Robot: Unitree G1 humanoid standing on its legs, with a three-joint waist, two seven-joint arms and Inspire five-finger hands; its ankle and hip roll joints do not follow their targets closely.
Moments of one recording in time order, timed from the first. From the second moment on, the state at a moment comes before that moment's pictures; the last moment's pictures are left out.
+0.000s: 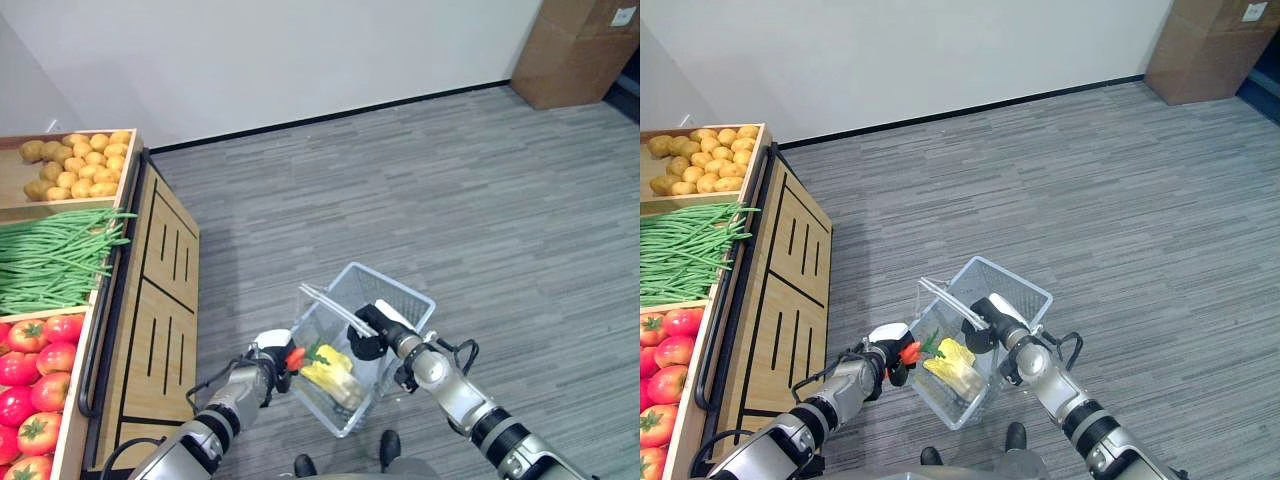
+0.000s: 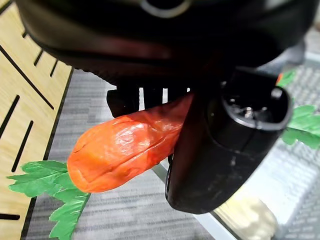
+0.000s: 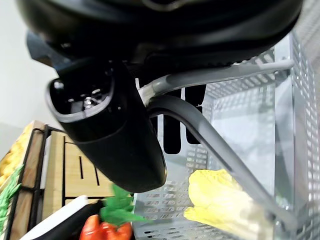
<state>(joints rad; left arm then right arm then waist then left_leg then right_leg) -0.32 0.22 -0.62 0.86 0.67 0.18 -0.02 -0.21 -0.41 0.60 0.31 -0.13 0.18 0.00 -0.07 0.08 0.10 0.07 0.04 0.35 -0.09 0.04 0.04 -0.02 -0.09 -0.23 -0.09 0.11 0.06</state>
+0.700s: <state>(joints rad) -0.39 0.27 -0.80 0.67 0.87 0.10 -0.07 -0.21 -0.50 0.72 0.16 0.15 0.17 0.11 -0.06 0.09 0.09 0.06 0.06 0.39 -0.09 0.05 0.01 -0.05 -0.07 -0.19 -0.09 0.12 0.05</state>
